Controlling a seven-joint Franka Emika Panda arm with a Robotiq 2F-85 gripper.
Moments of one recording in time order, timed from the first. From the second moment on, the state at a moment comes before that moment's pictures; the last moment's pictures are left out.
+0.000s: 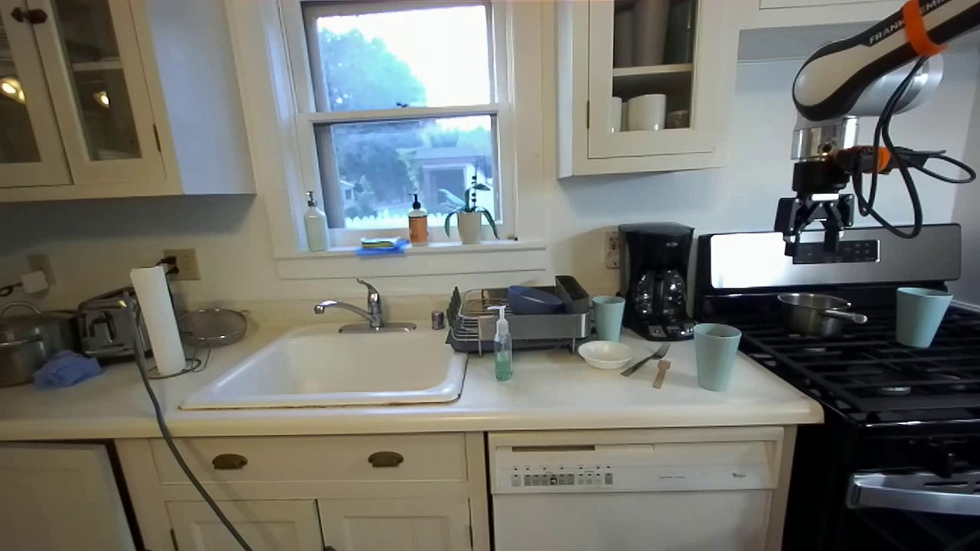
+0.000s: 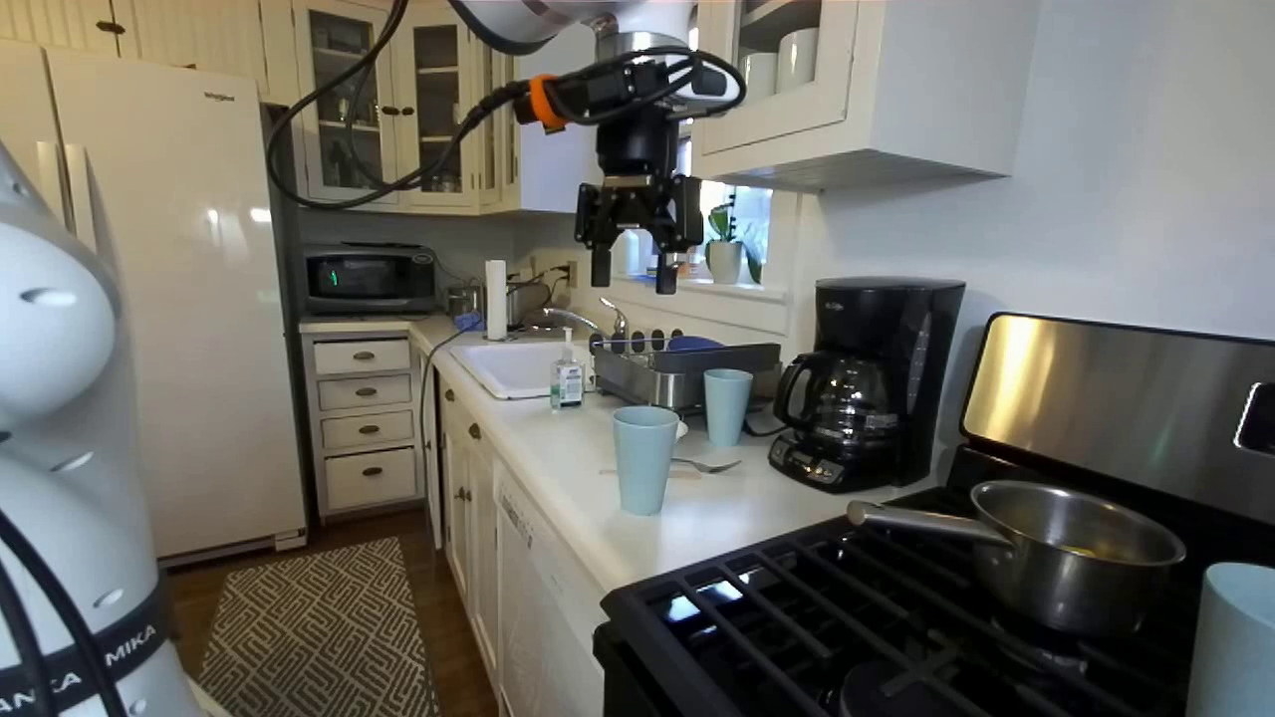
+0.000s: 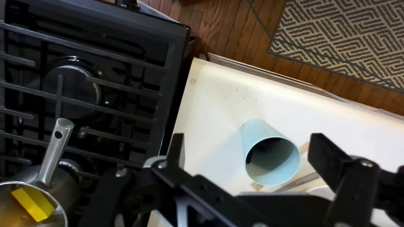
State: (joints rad) arm -0.21 -0.40 -0.23 -2.29 -0.13 1.90 -0.10
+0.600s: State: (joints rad) arm -0.19 -0.39 -0.20 -2.29 -0.09 1.90 -0.03
